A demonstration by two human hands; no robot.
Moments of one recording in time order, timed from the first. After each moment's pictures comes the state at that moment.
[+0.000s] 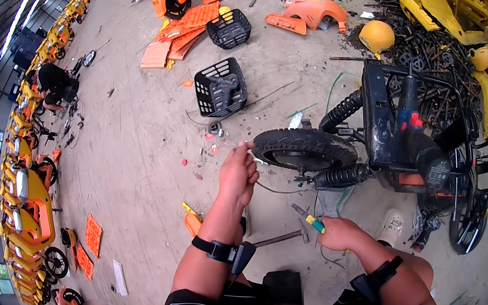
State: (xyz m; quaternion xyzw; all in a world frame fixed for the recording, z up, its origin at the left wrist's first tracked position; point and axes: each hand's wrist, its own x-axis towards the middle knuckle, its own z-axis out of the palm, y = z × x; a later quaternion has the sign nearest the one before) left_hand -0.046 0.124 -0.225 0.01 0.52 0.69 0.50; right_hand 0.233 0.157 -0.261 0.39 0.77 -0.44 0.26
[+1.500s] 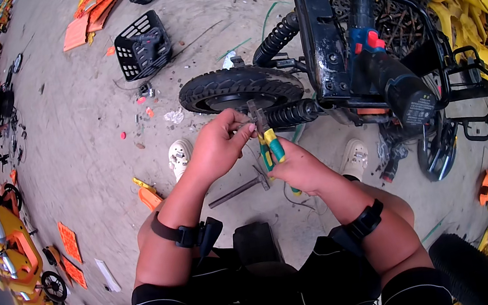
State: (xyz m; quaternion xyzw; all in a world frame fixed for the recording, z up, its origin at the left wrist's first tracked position) left_hand 0.027 0.148 -0.241 0.42 0.66 0.34 0.52; right_hand 0.234 0.174 -0.294 0.41 0.50 -0.76 -0.06
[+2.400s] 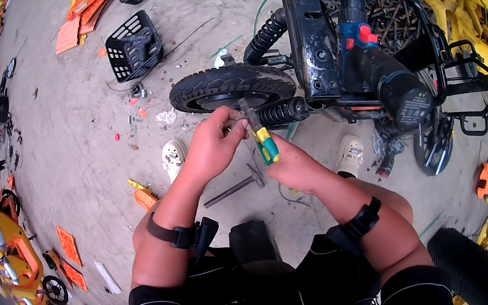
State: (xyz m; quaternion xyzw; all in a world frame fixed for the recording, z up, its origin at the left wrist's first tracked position) left_hand 0.034 0.153 -0.252 0.43 0.64 0.37 0.51; right_hand 0.237 0.181 -0.285 0.43 0.55 -0.71 -0.03
